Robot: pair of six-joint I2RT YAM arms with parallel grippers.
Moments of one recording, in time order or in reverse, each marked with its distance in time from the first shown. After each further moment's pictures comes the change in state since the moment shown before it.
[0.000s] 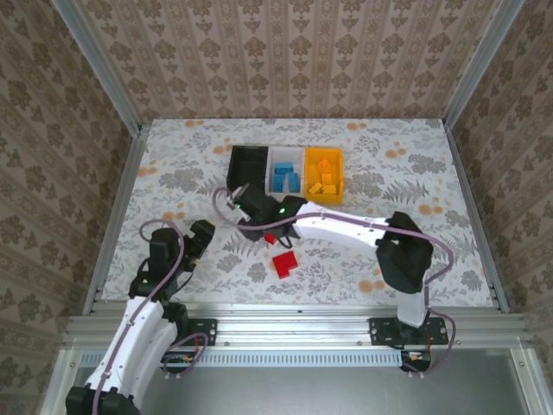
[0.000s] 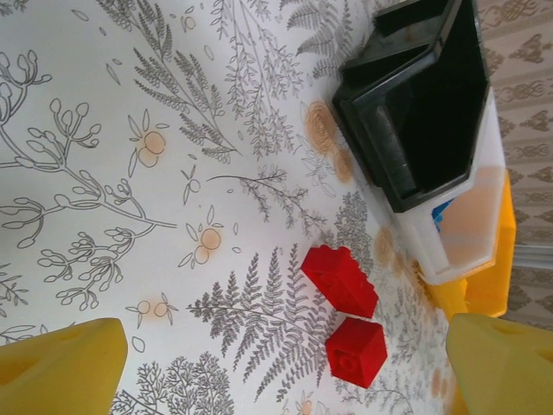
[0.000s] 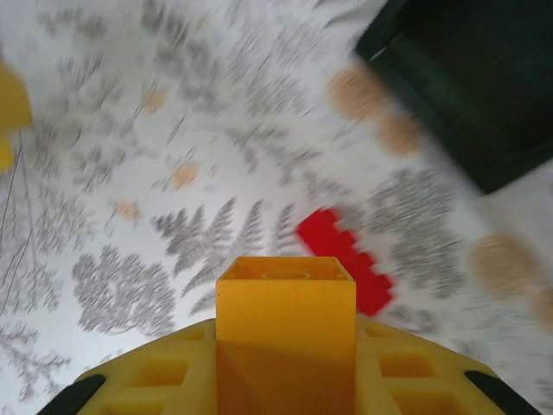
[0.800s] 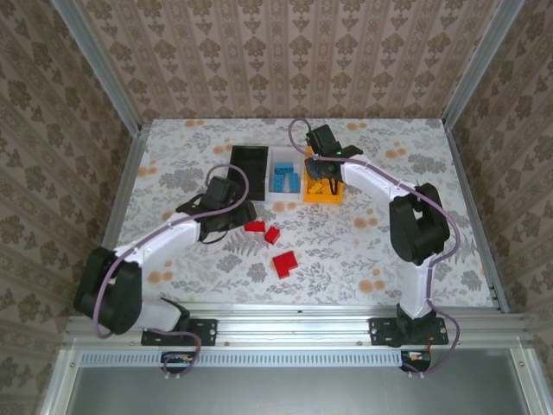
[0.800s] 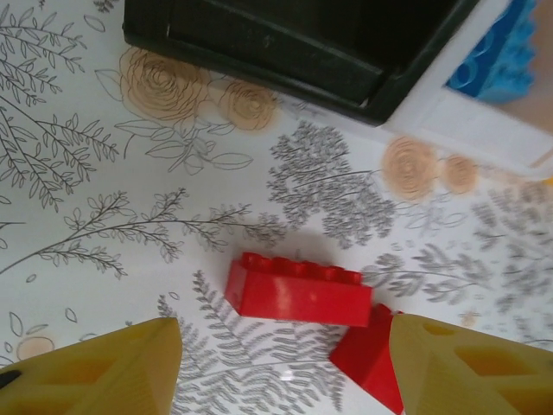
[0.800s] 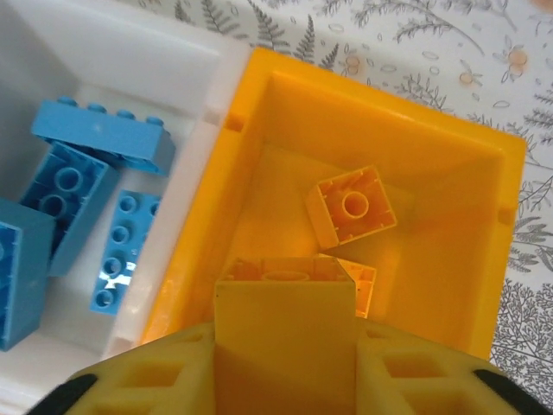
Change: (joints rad) left arm -0.328 0.856 0.567 -0.060 -0.154 0.393; right arm -0.526 0.101 0.047 0.008 0.054 0.008
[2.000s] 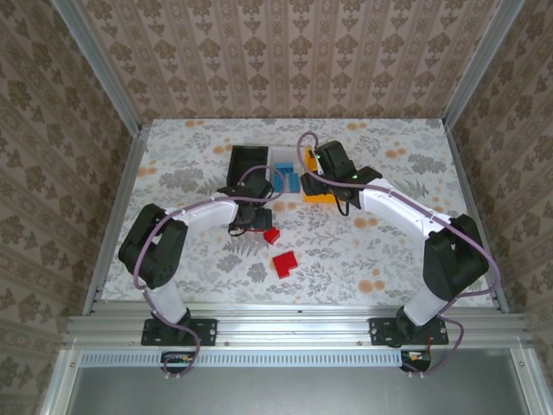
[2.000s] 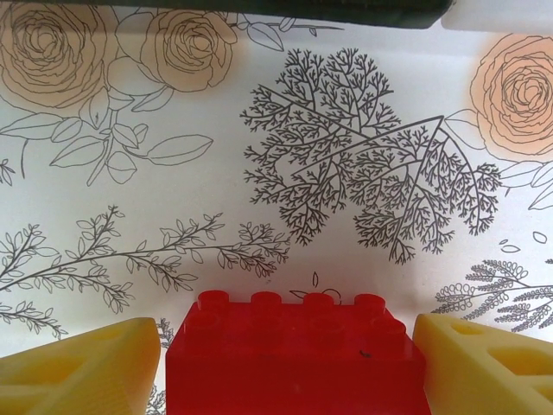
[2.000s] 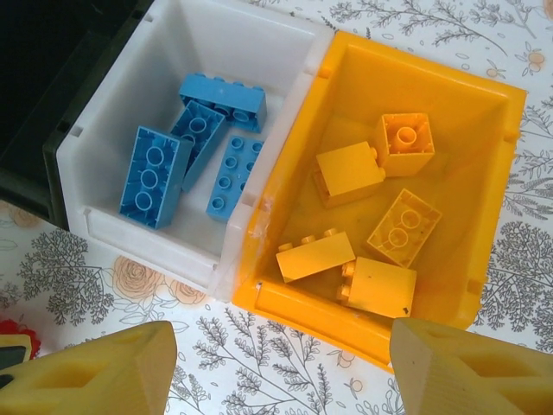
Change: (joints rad) left arm -0.131 0.349 0.236 -0.162 -0.156 0.105; right arm 0.087 -0.353 -0.310 0.090 -0.051 0.037
